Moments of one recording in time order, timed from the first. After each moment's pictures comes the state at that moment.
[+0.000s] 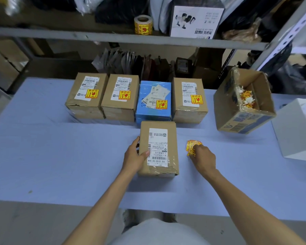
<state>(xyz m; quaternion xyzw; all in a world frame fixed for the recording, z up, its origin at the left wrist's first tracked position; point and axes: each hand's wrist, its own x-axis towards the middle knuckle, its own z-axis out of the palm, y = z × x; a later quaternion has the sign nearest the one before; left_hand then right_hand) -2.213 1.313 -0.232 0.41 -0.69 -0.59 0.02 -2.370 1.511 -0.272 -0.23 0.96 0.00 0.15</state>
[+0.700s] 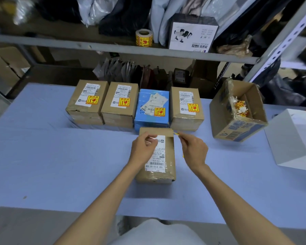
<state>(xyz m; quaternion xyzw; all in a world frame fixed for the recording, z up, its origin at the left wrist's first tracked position) -2.251 1.321 -0.195 0.36 -0.74 -0.56 0.10 -2.359 1.465 -0.215 -0.25 0.92 -0.29 -0.06</state>
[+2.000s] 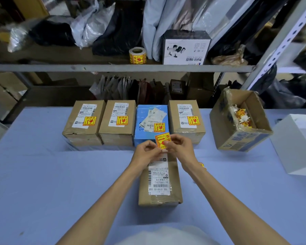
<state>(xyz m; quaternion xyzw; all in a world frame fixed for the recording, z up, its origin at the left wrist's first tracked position) -2.294 1.282 -0.203 0.30 -0.63 -0.72 0.05 -2.382 1.404 -0.191 -0.10 0.69 -0.66 0.28</state>
